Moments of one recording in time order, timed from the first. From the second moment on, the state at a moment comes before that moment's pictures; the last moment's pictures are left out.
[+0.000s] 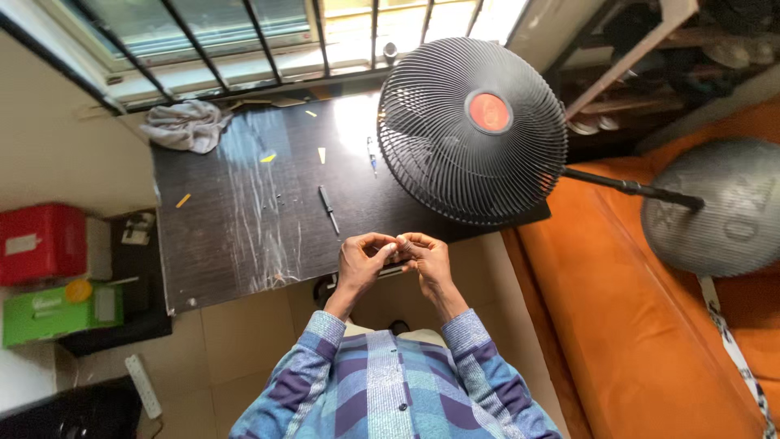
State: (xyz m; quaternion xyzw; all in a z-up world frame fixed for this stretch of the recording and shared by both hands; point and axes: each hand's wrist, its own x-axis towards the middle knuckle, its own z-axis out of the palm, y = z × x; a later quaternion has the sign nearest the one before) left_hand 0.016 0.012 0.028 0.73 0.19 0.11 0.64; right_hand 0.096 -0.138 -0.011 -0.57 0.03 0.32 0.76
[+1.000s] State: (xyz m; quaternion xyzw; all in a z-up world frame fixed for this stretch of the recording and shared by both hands) left_hand 0.162 0.140 -0.049 0.62 0.22 0.13 0.74; right_hand 0.224 0.001 0.045 -0.89 -0.17 -0.08 0.42
